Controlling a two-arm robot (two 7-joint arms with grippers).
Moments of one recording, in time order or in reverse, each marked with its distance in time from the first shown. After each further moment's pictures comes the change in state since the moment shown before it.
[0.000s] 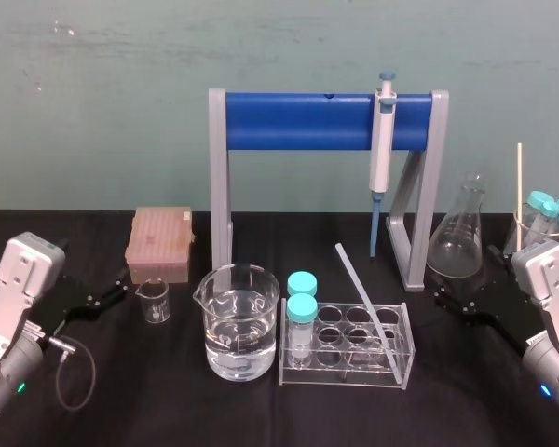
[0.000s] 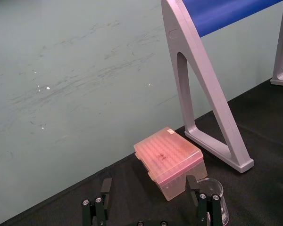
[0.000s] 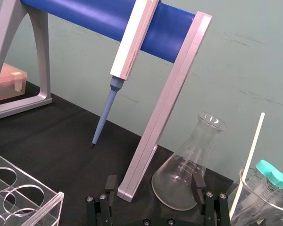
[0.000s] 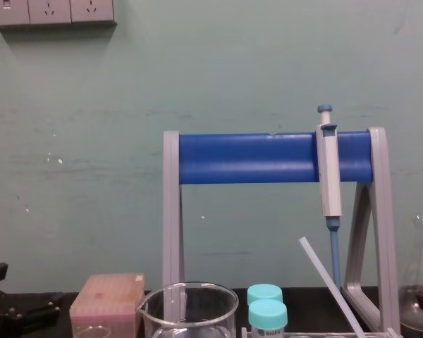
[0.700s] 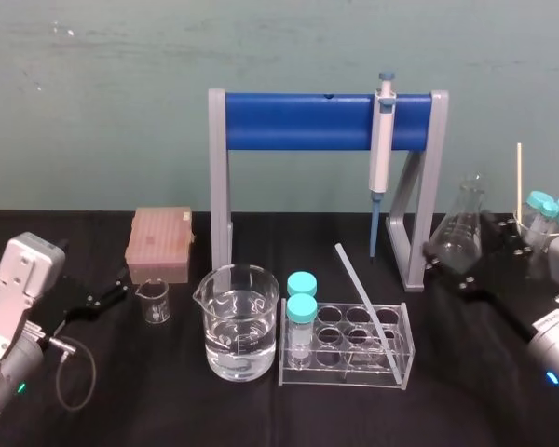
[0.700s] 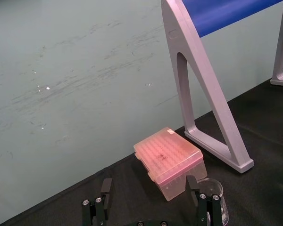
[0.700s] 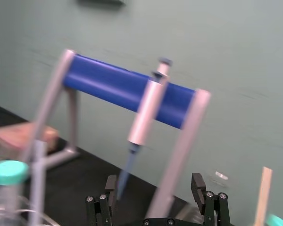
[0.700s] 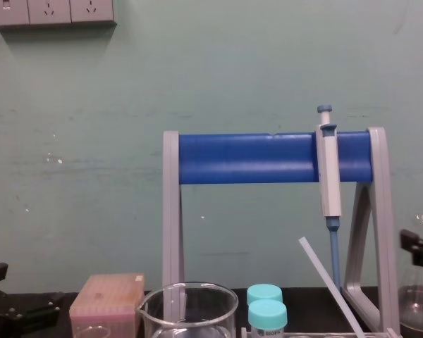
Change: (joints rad) left arm 0.000 0.000 0.000 0.000 0.000 0.000 0.000; right arm -0.059 0.011 0.077 -0.118 0.046 -0.132 0.092
